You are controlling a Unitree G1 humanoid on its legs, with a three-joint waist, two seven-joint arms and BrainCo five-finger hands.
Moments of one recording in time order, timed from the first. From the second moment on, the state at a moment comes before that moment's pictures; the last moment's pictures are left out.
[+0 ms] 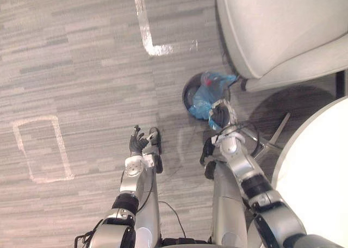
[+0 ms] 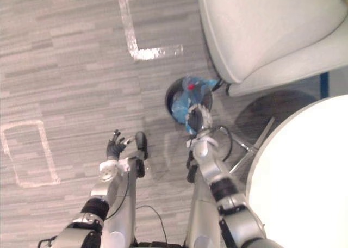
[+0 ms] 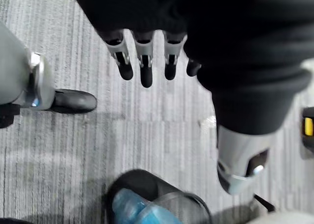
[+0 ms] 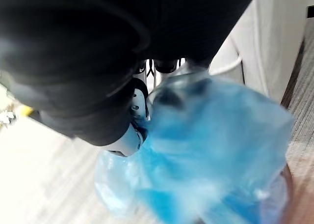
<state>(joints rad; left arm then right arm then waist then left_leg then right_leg) -0.32 0.03 0.02 0.74 -0.17 -0.19 0.23 -0.41 -0.16 0.21 0.37 -0.47 0.00 -0.35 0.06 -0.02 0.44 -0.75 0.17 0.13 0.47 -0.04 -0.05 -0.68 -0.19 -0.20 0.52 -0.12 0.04</state>
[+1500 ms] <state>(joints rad) -0.16 0.46 -0.38 0.21 0.12 -0.27 0.05 -0.18 -0.48 0.37 -0.19 0.19 -0.22 0.07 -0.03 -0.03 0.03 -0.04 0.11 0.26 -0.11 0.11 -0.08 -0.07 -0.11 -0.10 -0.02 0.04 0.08</state>
